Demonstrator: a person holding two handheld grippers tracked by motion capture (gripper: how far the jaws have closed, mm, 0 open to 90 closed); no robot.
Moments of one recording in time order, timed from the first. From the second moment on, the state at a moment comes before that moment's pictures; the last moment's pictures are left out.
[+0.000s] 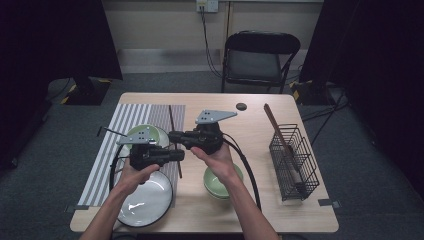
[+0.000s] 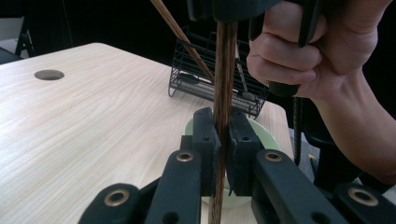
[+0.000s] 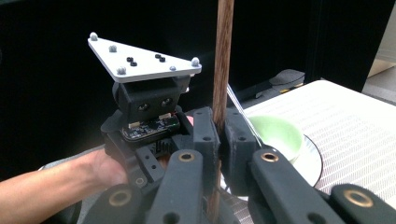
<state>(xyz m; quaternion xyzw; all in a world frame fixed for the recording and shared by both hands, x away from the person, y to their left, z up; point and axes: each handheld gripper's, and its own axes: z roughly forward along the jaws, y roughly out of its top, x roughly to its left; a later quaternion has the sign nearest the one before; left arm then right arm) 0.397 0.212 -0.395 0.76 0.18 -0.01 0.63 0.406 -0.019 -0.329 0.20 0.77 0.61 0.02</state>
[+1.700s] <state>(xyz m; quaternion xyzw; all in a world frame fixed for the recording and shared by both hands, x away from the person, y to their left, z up) 0.397 0.222 -0.390 0.76 0.20 0.01 0.61 0.423 -0.052 -0.335 0.27 0.76 0.59 0.09</state>
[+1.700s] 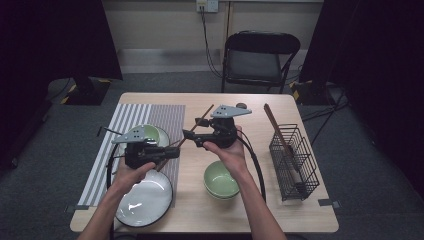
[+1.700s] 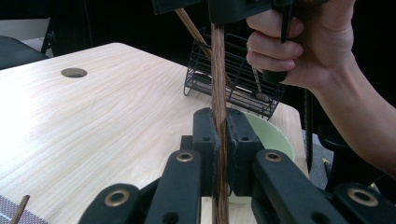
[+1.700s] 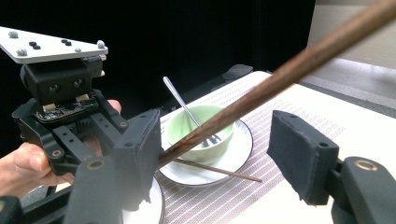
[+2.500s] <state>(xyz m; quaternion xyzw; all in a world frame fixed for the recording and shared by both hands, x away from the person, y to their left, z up) 0.396 0.232 -0.386 0.76 0.21 0.02 0.62 0.428 -0.068 -0.337 0.30 0.75 0.57 0.13</state>
